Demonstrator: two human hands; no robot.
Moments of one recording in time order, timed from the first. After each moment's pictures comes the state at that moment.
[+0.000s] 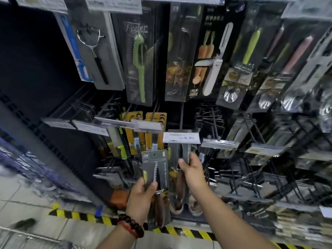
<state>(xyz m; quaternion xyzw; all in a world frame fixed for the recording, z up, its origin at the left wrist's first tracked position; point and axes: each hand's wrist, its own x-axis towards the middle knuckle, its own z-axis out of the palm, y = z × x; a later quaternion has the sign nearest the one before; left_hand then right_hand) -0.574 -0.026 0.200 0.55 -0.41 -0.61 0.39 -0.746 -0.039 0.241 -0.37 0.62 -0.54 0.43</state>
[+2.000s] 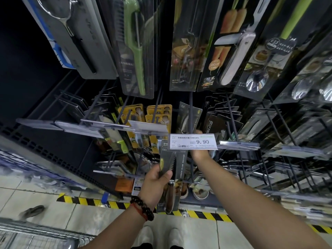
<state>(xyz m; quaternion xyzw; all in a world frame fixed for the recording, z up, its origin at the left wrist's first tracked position) -0.595 -0.076 0.204 0.49 -0.49 -0.64 0.33 -0.766 -0.134 0.224 -0.29 0.67 -0.52 0.44</state>
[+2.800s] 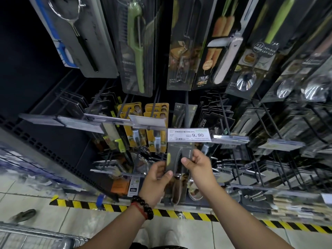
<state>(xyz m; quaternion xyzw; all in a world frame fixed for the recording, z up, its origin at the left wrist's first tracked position) -0.597 -0.062 0.198 0.51 -0.52 -0.61 0.31 -0.750 -0.043 0.239 -0.40 0.59 -0.53 0.45</state>
